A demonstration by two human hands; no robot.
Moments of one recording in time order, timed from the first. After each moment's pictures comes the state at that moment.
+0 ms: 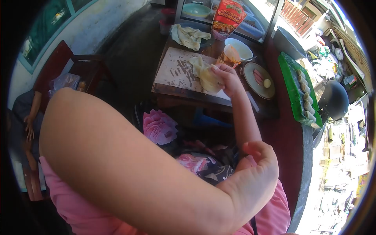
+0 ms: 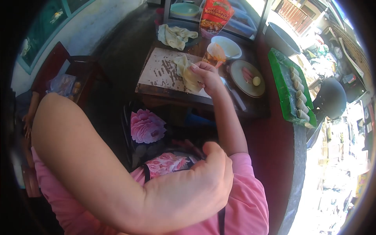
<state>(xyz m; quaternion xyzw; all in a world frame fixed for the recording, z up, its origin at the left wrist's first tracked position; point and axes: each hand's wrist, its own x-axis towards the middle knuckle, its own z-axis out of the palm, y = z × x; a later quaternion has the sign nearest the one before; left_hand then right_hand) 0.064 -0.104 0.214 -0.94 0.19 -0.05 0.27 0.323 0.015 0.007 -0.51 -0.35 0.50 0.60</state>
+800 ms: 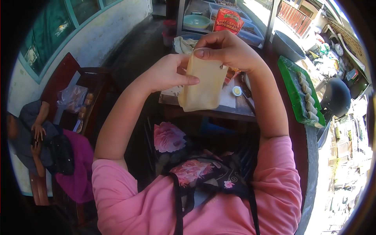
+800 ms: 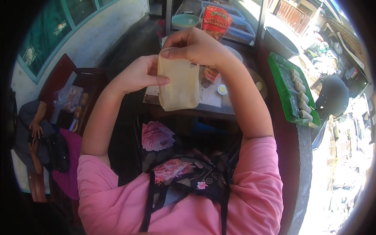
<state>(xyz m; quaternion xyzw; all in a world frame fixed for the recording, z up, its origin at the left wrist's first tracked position) 0.077 0.103 0.118 -0.81 -0.11 -0.23 -0.52 0.274 0.021 0.182 -0.51 -0.73 0.29 0.35</state>
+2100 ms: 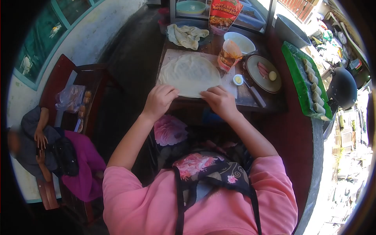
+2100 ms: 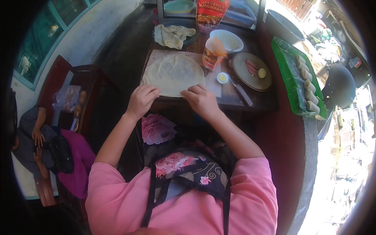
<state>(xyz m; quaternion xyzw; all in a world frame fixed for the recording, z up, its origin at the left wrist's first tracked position) 0.060 0.106 -0.038 -0.93 -0.10 -0.35 -0.03 0.280 -0.031 -0.039 -0.58 -0.72 -0.13 0.37</state>
